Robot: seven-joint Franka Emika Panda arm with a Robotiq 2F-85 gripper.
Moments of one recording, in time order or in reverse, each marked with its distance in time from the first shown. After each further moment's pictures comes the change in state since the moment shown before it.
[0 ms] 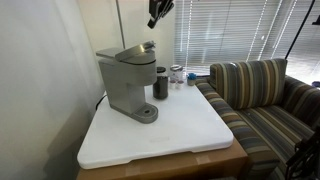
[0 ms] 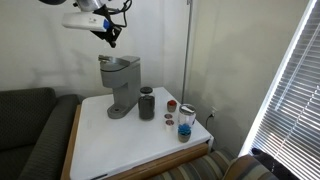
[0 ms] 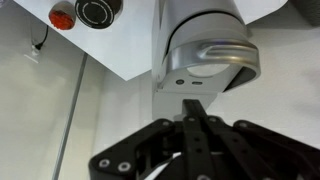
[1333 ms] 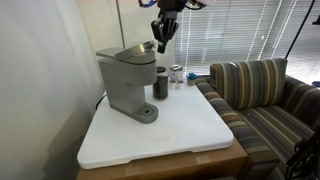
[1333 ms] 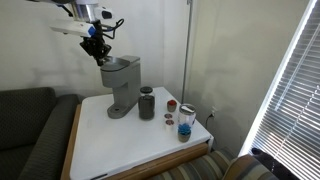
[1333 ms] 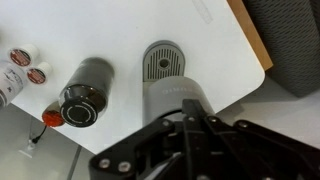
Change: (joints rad) arm 0.078 0.072 -0.046 0.104 -0.208 -0.423 0.306
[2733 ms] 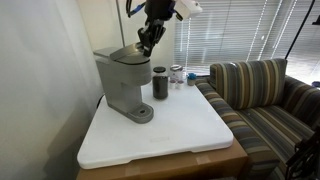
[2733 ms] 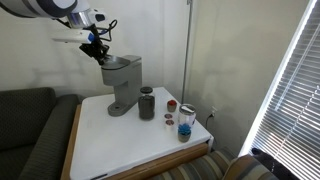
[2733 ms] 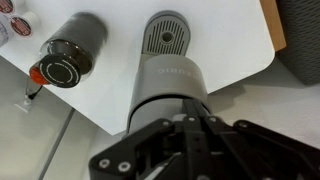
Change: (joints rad) arm 0.052 0.043 0.006 -0.031 -0.125 0.236 0.050
